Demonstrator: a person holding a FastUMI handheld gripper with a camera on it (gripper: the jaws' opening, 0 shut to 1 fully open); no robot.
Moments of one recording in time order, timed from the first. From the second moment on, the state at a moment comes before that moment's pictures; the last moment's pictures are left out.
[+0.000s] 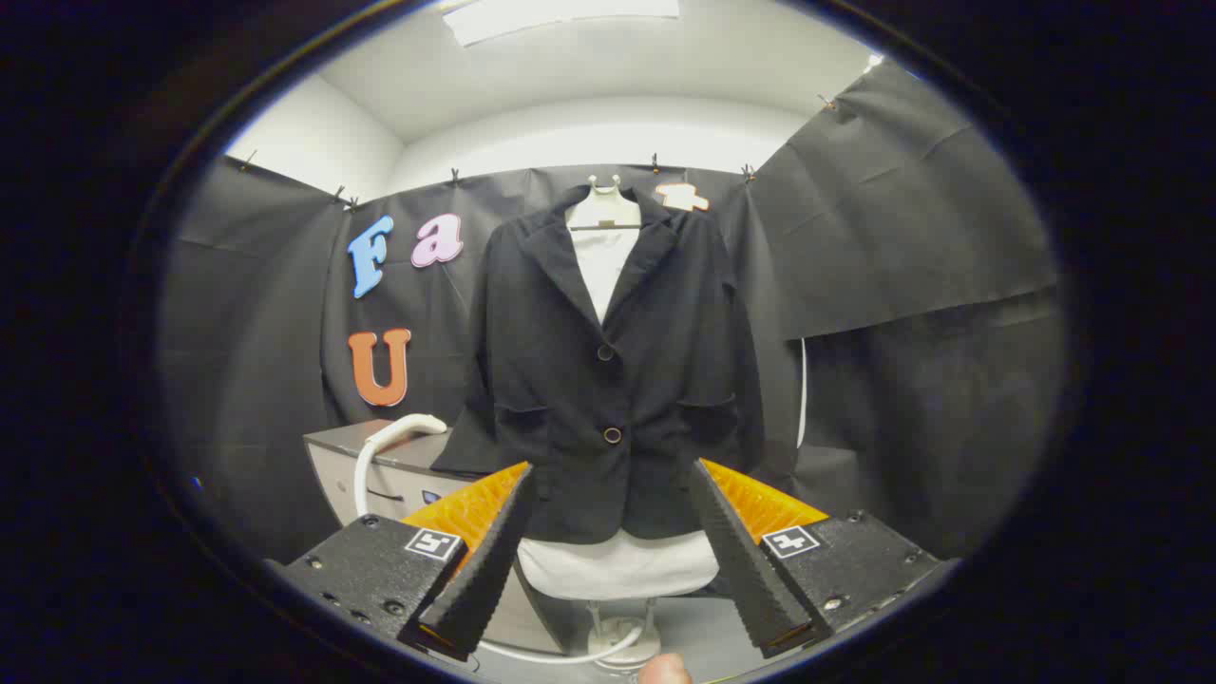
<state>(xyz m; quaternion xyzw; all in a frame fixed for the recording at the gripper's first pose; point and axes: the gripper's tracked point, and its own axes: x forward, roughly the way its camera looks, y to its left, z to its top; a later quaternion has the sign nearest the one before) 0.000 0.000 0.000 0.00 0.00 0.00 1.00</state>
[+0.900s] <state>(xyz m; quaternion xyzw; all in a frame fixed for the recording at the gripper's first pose) 0.016 0.063 -0.006 0.00 0.02 0.06 1.00</state>
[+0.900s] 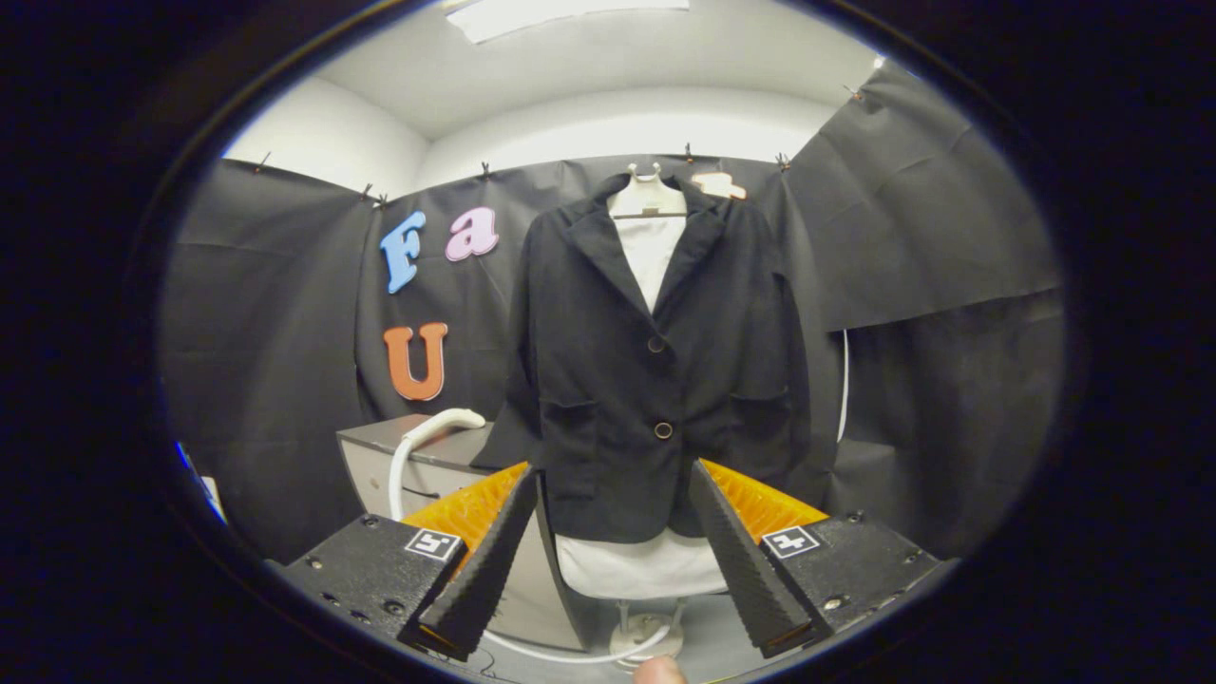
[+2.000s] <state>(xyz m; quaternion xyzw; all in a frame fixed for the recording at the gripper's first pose) 0.168 0.381 0.013 0.02 0.12 0.19 0.97</state>
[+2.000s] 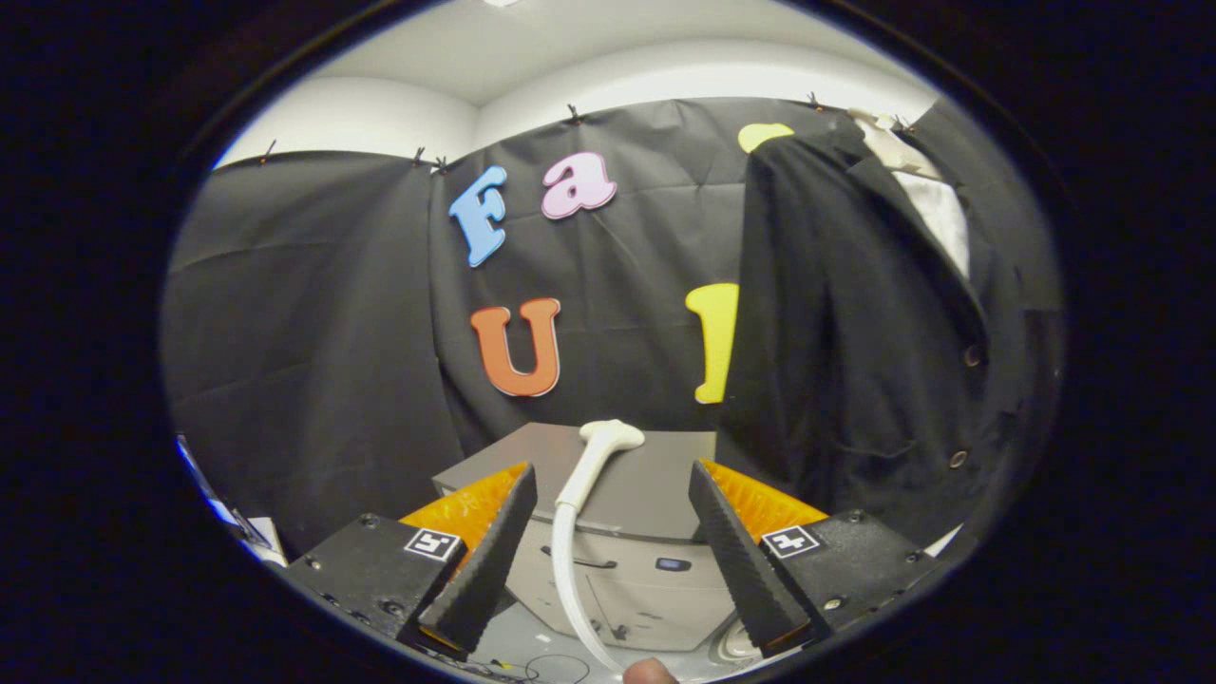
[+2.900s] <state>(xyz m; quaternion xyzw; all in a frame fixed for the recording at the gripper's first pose) 0.376 0.476 -0.138 -0.01 0.30 0.13 0.94</state>
